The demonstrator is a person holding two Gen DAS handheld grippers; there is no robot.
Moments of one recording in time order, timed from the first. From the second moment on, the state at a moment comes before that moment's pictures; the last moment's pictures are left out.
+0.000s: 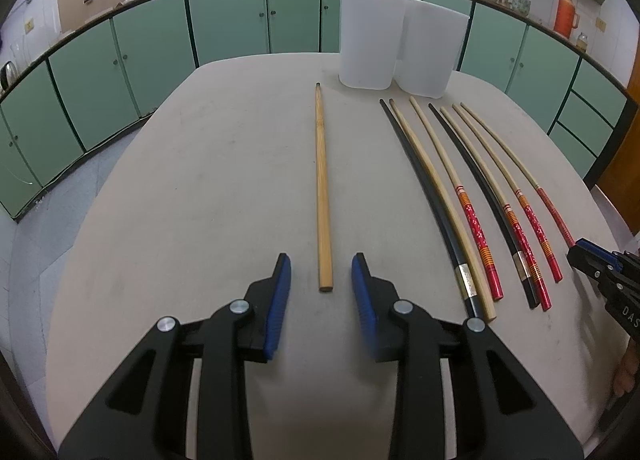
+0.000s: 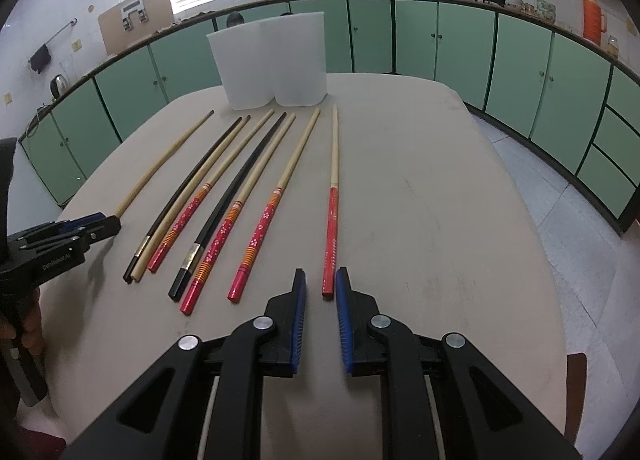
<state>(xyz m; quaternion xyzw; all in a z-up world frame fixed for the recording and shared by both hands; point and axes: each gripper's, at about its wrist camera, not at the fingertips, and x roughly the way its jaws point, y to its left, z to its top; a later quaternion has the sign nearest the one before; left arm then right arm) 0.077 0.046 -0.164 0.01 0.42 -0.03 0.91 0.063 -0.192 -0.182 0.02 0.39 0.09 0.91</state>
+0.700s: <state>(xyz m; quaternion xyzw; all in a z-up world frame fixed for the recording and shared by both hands) 0.062 0.033 -0.139 0.04 0.40 -0.04 0.92 0.054 -0.195 -0.159 0.01 0.36 0.09 0.93</state>
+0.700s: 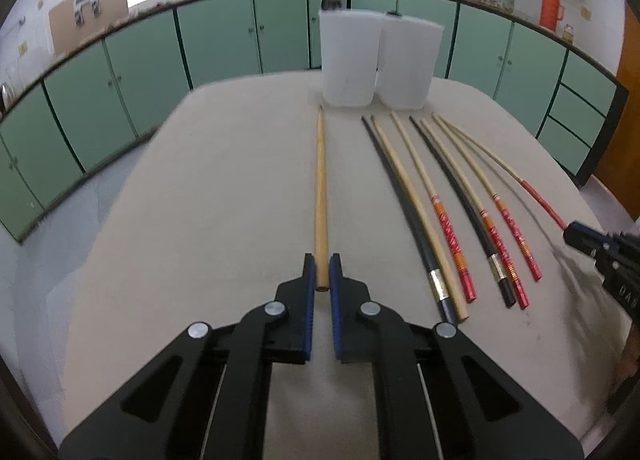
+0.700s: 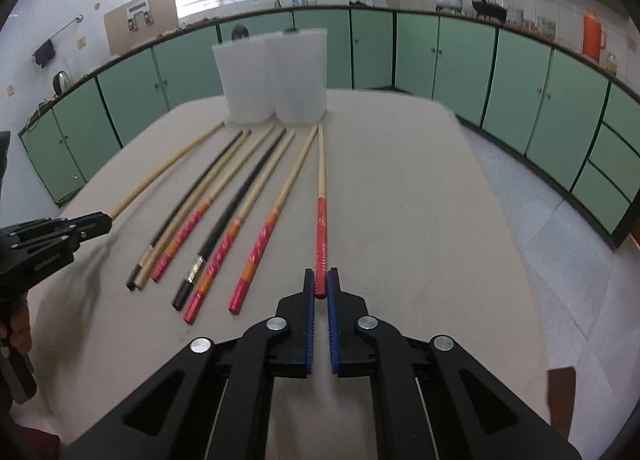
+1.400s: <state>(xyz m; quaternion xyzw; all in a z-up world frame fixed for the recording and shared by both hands) 0.070 0.028 0.016 0.02 0.22 -0.07 0.97 0.088 -0.213 -0.006 0.02 0.23 0.14 0.96</state>
